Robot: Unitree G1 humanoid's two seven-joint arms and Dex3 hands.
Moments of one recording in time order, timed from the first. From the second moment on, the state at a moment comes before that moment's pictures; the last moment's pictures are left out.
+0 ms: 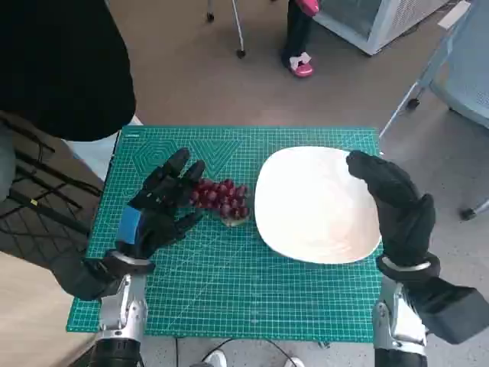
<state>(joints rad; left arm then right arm) -0.29 0.11 0.21 0.38 -0.40 -0.41 -0.58 -0.38 -0.13 -0.16 0.35 0.32 -0.68 0.46</state>
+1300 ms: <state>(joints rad) -0.27 0.08 0.20 0.37 -0.41 -0.41 -0.58 -0.38 -0.13 -0.14 0.34 0.31 -0.67 0.46</state>
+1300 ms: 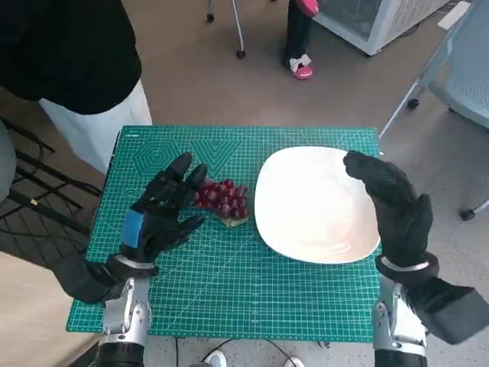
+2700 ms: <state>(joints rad) -0.43 0.43 -0.01 0.25 0.44 -0.17 -0.35 -0.37 -0.14 -0.13 0.32 0.31 -0.65 0.47</state>
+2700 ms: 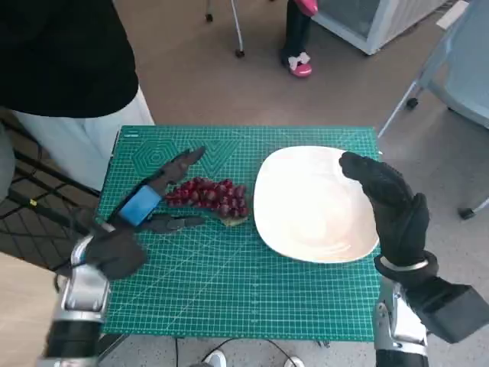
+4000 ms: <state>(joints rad) -0.82 0.34 -0.36 0.74 0.64 0.08 -0.35 -0.37 -0.14 -0.14 0.32 0.31 -0.66 0.46</state>
